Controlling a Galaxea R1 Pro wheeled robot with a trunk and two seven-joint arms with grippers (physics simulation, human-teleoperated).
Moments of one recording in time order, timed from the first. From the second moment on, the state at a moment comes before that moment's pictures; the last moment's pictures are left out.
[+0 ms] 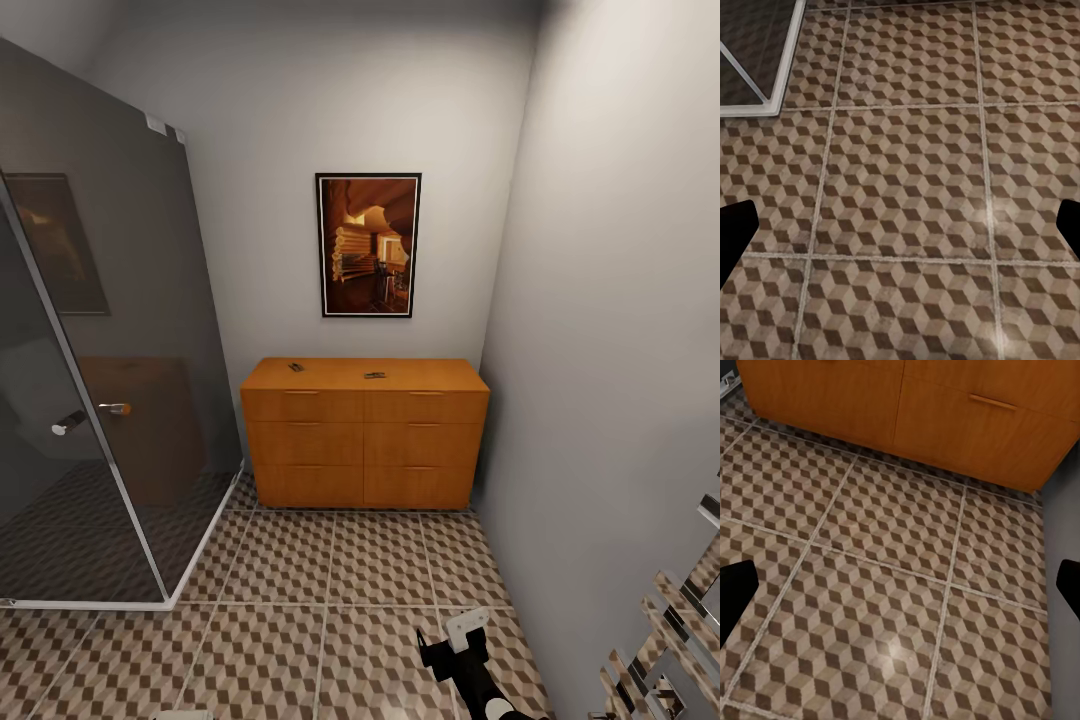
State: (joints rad) left arm -0.40 0.10 -0.31 0.07 0.31 -0.56 -0.02; right arm -0.54 0.08 0.21 -0.02 0.11 -0.53 -0.09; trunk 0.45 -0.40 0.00
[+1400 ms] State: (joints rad) left arm -0.40 0.10 -0.31 0.07 0.31 -0.56 -0.02; right arm -0.54 0.08 0.21 -0.02 0.11 -0.53 -0.09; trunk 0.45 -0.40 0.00
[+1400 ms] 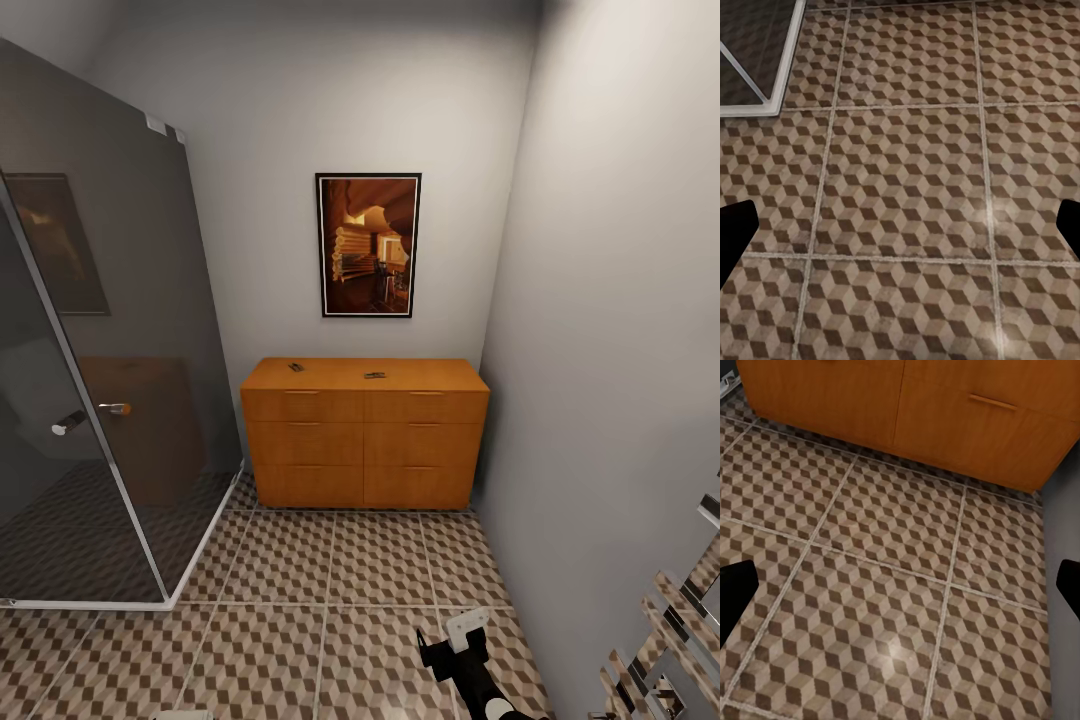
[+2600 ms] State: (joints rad) left arm -0.40 0.10 -0.31 0.07 0.31 -0.56 -0.02; right arm -0.54 0.08 0.21 -0.02 0.11 -0.53 -0.09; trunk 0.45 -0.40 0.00
